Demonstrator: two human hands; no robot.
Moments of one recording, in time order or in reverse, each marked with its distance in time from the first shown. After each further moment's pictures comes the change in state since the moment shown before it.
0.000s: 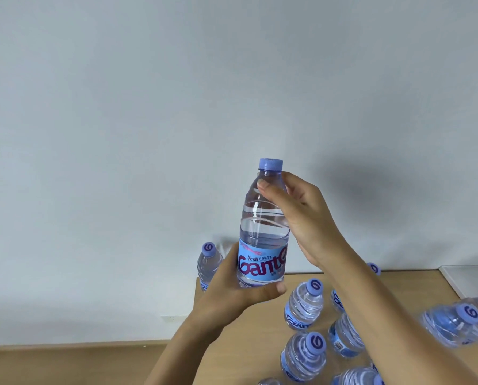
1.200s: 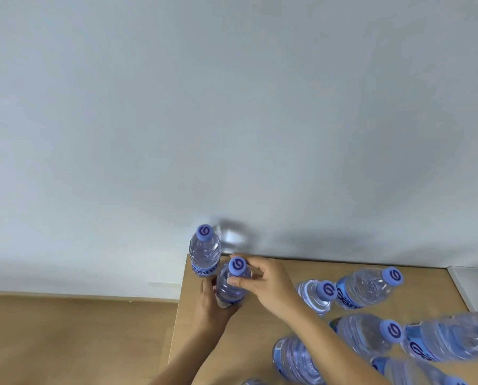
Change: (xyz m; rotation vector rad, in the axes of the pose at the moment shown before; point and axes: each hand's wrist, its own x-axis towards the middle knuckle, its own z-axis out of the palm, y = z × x) left_hand 0.045 -0.222 -0.028 0.272 0.536 -0.193; right_hand -0.028 0.188 0.018 -0.350 -0.174 0.361
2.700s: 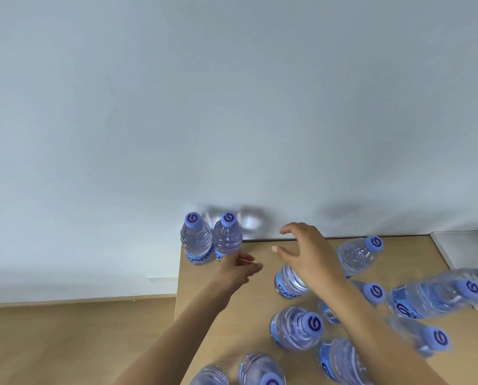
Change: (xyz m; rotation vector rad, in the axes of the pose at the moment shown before) left_hand 0.003 0.090 0.014 -0.127 -0.436 -0.354; right_hand -0.032 0.005 -0.075 -0.647 0.276 0.037
